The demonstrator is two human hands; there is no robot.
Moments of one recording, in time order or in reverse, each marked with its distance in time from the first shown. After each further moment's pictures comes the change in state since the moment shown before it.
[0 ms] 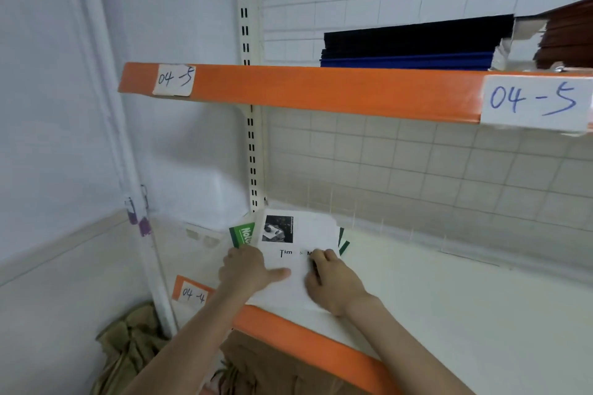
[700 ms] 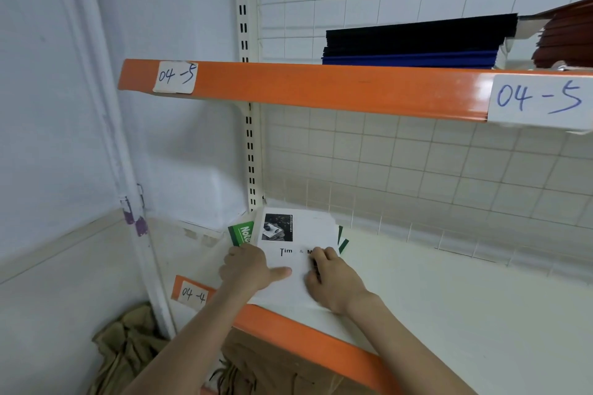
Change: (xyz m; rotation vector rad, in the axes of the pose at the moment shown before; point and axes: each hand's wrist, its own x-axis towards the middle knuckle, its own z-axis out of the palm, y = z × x) left_hand -0.002 0.003 -0.002 0.092 -0.011 -0.032; right_hand -0.002 -0.004 0.001 -0.008 0.010 0.026
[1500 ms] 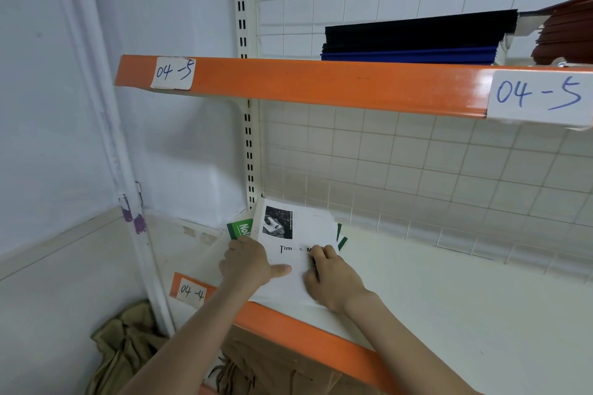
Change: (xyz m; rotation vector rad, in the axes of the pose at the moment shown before) left_hand -0.001 0.003 0.000 -0.011 0.053 -0.002; right_hand -0.003 -0.002 -0.001 -0.014 -0.009 0.010
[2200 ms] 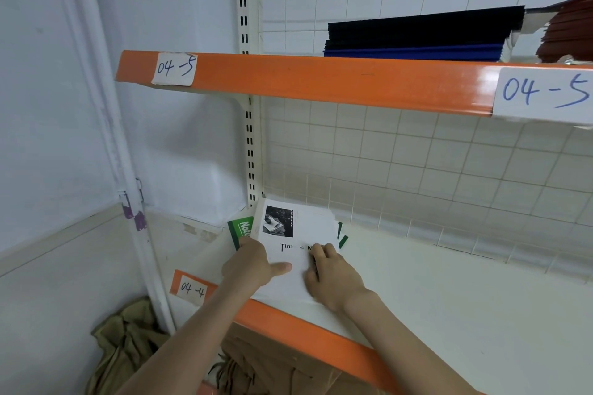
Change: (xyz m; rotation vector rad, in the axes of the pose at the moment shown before) left_hand -0.005 -0.003 0.000 -0.205 -0.080 0.034; right_hand -0.001 -0.002 0.001 -0.015 0.010 -0.004
